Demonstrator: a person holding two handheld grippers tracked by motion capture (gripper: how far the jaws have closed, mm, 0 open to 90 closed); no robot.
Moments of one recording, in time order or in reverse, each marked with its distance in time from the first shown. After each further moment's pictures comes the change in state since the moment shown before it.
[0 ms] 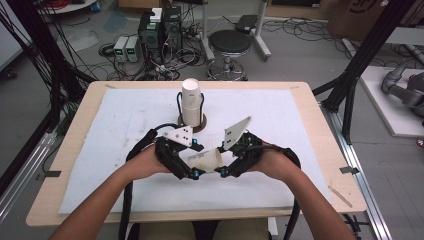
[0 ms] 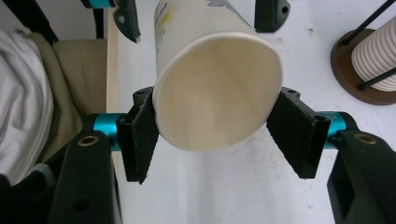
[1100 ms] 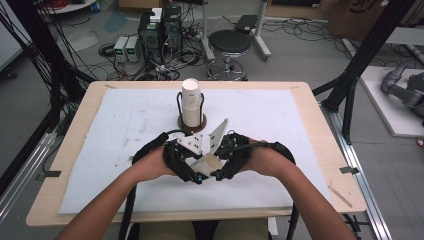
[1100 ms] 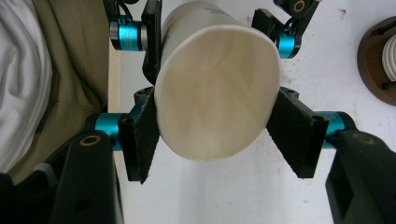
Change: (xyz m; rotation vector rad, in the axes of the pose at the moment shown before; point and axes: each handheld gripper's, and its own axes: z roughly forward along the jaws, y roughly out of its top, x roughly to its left) left arm 0.001 -0.002 0.022 0.124 -0.046 0.026; right arm 0.004 0.027 0.013 0.168 0.029 -0.072
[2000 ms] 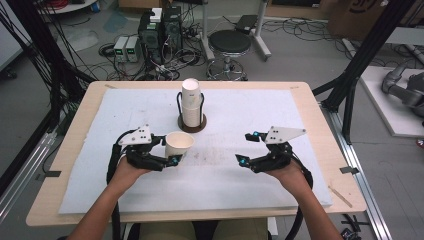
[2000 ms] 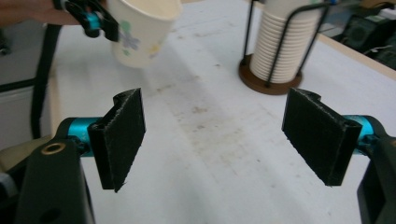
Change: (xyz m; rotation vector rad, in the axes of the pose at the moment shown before) left arm 0.001 -0.097 -0.049 -0.500 0.318 -0.240; right arm 0.009 -0.126 -0.010 -0.607 -0.303 0.425
